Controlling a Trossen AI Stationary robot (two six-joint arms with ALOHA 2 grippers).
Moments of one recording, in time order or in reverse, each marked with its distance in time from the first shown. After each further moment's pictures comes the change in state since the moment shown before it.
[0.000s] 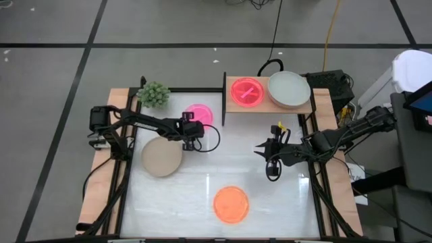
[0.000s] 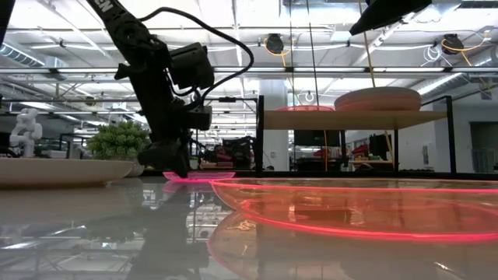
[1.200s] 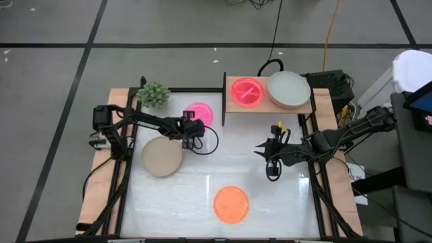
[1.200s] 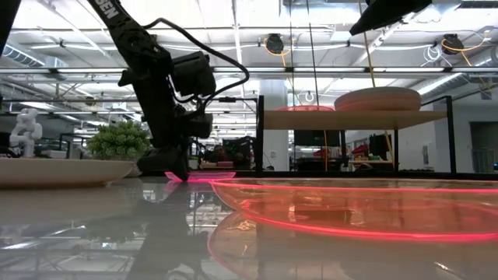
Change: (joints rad) left arm 0.028 0.038 0.001 0.017 -0.014 0.061; right arm 0.000 0.000 0.000 0.000 -0.001 0.000
